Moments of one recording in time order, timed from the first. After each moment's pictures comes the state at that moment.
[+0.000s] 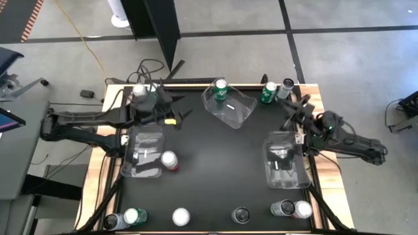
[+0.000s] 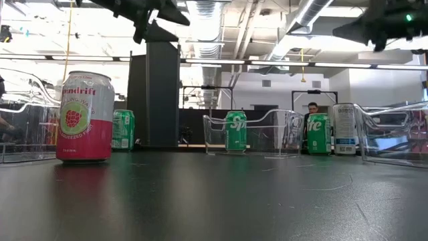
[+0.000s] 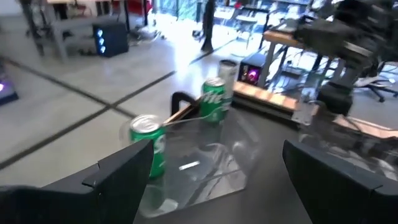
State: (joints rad) left arm 0.16 1.05 0.83 0.08 -0.38 -0.13; right arm -0.27 0.16 0.30 0.10 0.44 -0.13
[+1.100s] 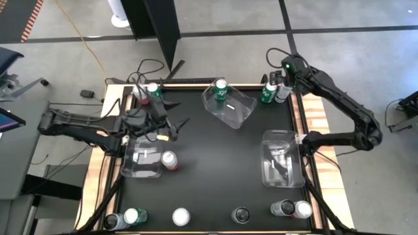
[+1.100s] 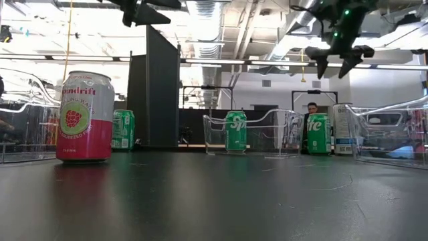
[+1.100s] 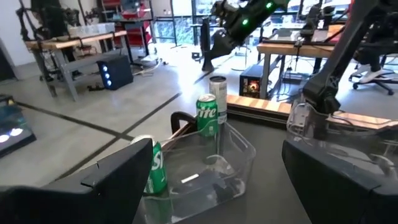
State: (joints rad) left arm -0.04 0.97 0.78 0.13 -0.58 0.02; right arm -0.87 1.15 1.14 -0.81 0.52 0.43
